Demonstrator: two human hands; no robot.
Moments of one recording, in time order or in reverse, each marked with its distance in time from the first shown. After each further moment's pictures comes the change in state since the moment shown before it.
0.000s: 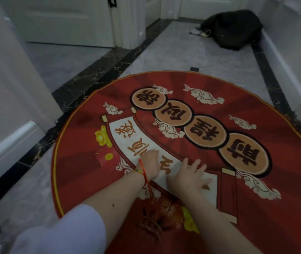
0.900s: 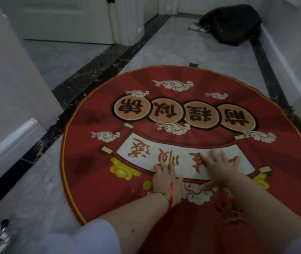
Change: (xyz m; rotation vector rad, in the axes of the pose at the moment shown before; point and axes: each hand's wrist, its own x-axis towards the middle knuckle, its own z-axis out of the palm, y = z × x) left_hand -0.036 0.023 0.071 0.573 -0.127 0.006; right_hand 0.044 0.098 -0.041 -0.373 -0.160 -0.216
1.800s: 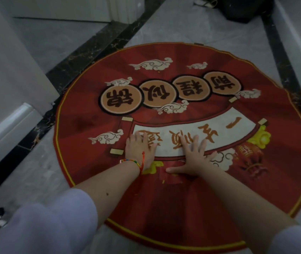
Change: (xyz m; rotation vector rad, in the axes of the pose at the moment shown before) left_hand 0.023 -0.085 -0.021 -0.036 0.132 -0.153; right_hand 0.006 -0.077 0.019 0.280 0.024 -0.083
